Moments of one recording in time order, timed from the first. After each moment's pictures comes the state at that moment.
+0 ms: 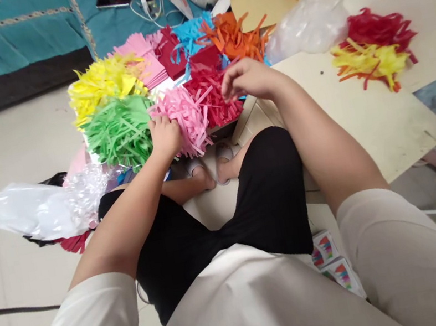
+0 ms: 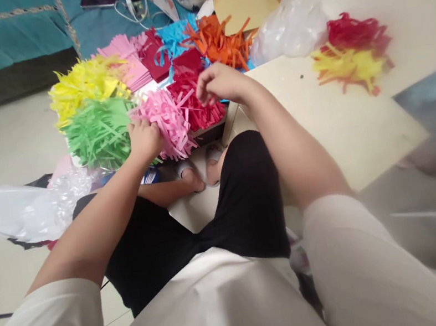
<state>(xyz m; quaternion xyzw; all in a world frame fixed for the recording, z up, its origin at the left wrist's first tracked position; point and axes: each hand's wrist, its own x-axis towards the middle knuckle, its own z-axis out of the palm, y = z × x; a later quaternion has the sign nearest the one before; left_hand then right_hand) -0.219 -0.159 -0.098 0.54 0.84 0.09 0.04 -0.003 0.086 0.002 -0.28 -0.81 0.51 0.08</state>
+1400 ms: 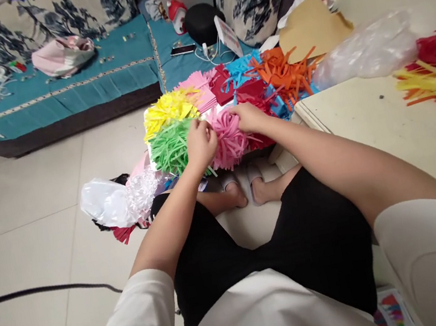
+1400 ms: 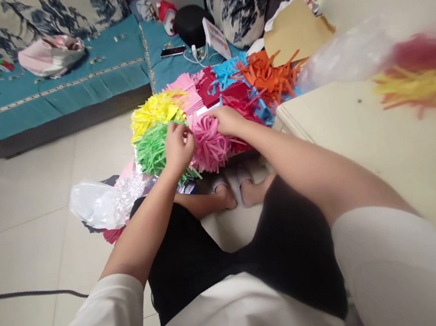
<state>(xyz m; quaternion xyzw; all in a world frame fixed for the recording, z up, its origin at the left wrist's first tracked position) -0.237 -0.170 -0.053 0.49 0.82 0.31 -0.05 -0.112 0.024 -0.001 -0.21 -0.97 0.14 0.02</state>
